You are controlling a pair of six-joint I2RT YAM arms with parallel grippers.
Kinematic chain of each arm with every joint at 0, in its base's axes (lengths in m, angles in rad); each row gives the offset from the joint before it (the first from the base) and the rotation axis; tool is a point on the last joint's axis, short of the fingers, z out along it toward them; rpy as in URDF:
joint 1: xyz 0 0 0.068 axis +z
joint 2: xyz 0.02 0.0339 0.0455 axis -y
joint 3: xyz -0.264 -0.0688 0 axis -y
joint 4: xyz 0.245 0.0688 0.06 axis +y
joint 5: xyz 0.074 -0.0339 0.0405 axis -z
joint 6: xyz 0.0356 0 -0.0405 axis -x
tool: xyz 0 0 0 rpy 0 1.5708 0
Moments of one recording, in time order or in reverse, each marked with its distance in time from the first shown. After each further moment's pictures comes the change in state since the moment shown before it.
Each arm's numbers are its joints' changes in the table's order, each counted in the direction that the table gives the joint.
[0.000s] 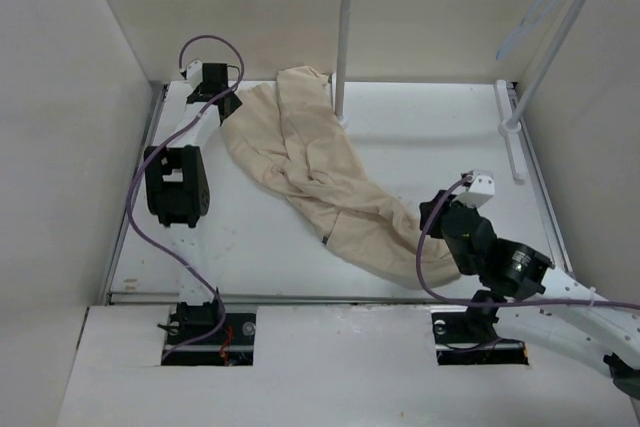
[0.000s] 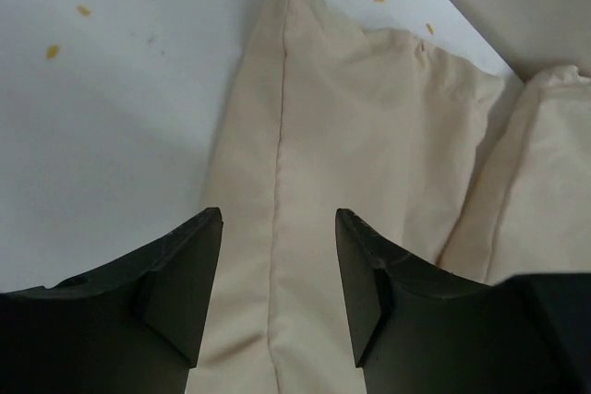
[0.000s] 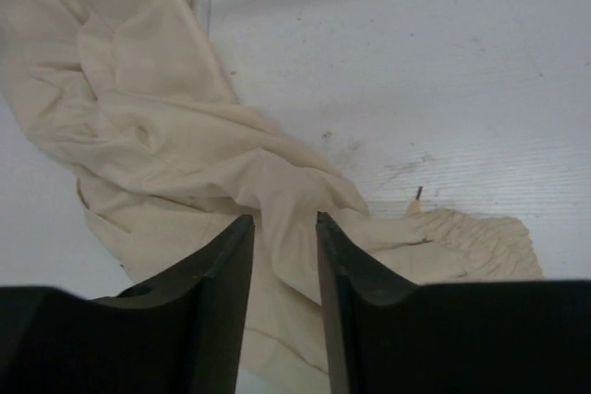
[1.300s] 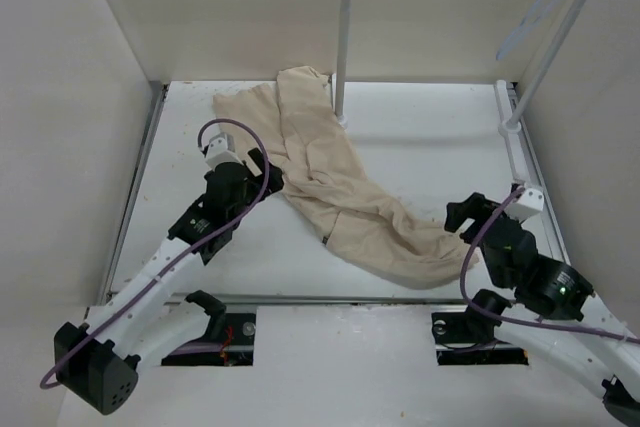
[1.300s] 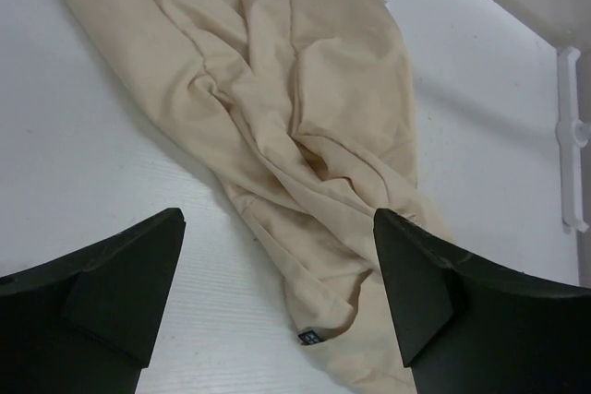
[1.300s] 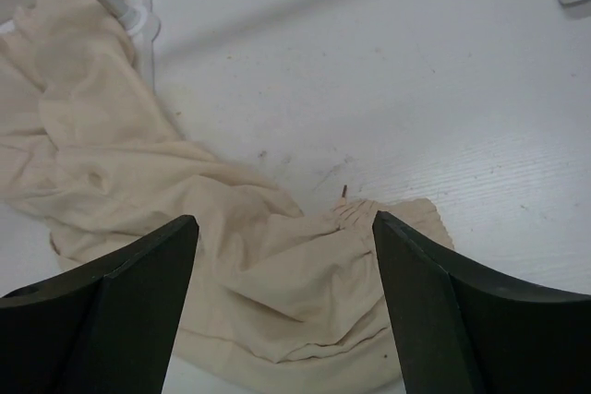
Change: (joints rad) left arm -0.491 1.184 -0.969 -0.060 -0.018 0.085; right arm -0.107 0.207 0.037 0.224 0.043 -0.047
